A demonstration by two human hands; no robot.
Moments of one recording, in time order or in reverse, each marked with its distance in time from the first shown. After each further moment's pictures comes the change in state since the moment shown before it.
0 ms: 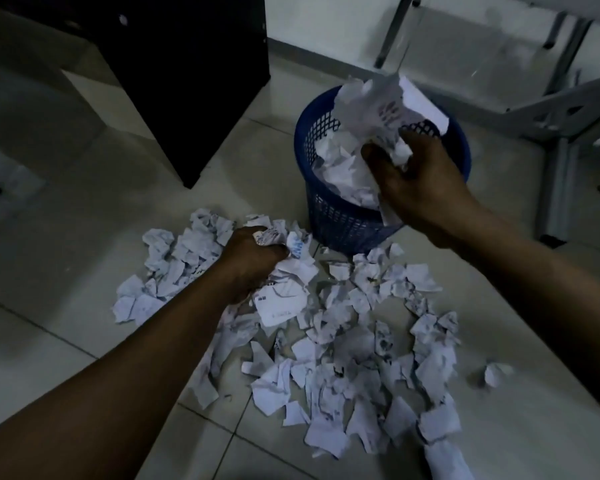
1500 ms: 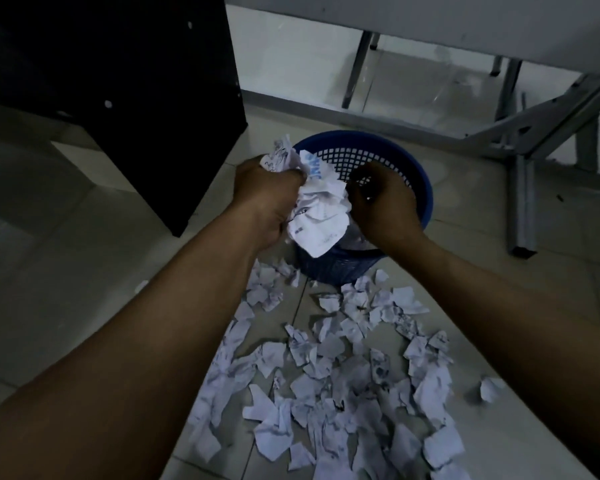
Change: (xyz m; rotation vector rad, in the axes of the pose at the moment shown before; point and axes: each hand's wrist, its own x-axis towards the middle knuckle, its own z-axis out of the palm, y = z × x) left_hand -0.002 0.145 0.026 -0.353 0.061 0.196; right_hand 0.041 0.033 0.008 -0.180 0.257 0.037
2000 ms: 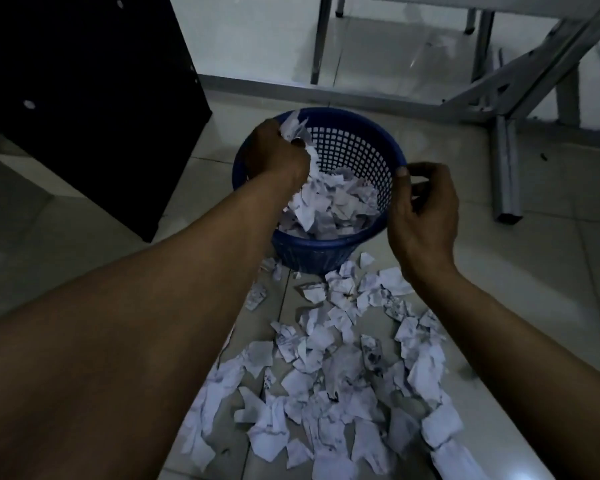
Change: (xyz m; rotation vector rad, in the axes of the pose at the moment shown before) left_hand 0.041 -0.009 0.066 0.578 0.039 0.185; right_hand -0.039 0.045 -0.027 0.217 0.456 0.239
